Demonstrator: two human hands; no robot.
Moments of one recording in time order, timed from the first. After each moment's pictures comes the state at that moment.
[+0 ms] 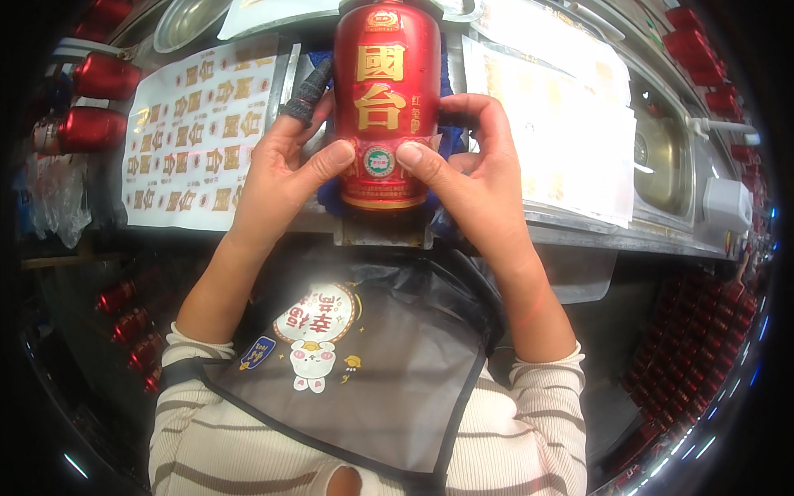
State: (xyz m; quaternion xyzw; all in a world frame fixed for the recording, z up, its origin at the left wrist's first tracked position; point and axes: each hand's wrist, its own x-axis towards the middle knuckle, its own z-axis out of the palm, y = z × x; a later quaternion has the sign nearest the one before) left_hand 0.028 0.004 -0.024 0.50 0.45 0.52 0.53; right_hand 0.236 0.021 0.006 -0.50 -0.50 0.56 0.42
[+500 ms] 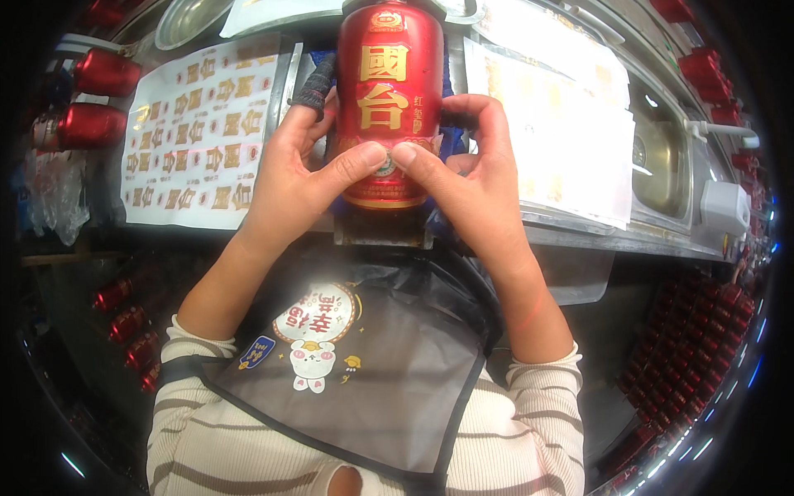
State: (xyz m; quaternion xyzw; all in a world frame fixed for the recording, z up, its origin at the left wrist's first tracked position) left_hand 0.041 0.006 -0.018 0.52 0.49 0.50 0.50; right_hand 0.232 0.021 0.010 -0.51 -0.50 0.56 0.41
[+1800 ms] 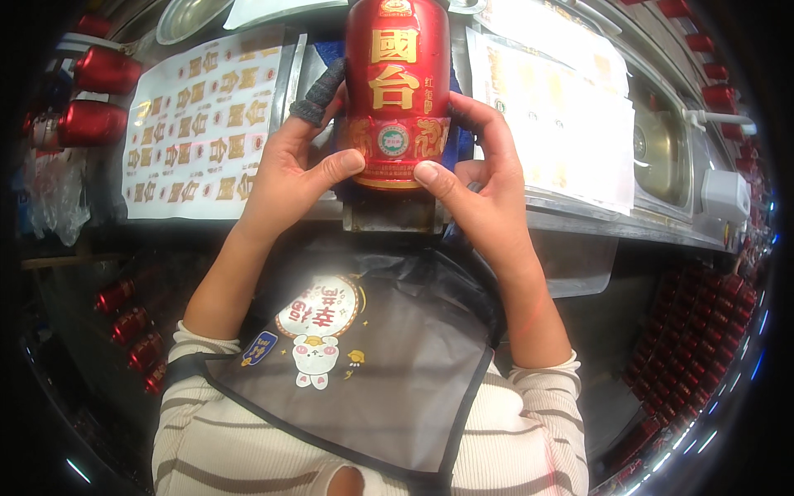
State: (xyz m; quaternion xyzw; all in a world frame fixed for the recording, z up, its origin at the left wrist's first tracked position) left_hand 0.019 -0.005 -0.040 0.57 0.45 0.49 0.49; right_hand 0.242 -0.003 0.006 -0.49 -0.54 0.55 0.41
